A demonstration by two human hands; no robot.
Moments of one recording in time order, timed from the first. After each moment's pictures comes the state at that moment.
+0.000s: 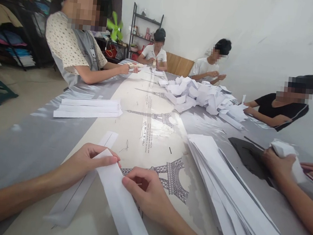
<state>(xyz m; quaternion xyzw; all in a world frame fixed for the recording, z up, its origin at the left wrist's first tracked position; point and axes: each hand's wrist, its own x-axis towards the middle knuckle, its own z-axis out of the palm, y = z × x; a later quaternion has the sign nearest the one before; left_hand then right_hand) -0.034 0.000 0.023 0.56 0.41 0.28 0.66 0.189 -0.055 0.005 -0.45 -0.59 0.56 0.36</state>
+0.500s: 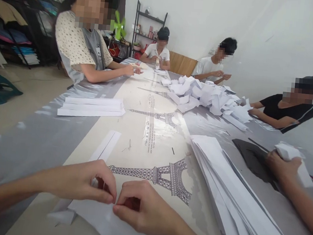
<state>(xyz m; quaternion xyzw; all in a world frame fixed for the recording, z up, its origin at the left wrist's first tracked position) -0.046 0.006 0.031 0.76 0.24 0.05 0.60 0.189 -0.061 0.008 -0.37 -0.74 0.51 0.23</state>
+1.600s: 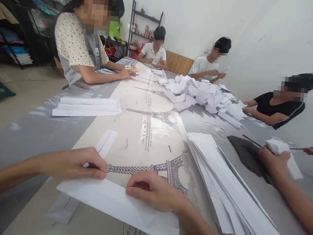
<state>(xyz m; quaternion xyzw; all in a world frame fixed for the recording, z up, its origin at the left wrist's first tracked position) -0.066 0.028 0.039 0.83 0.22 0.03 0.51 0.217 -0.042 0.017 -0.40 -0.70 0.57 0.15</state>
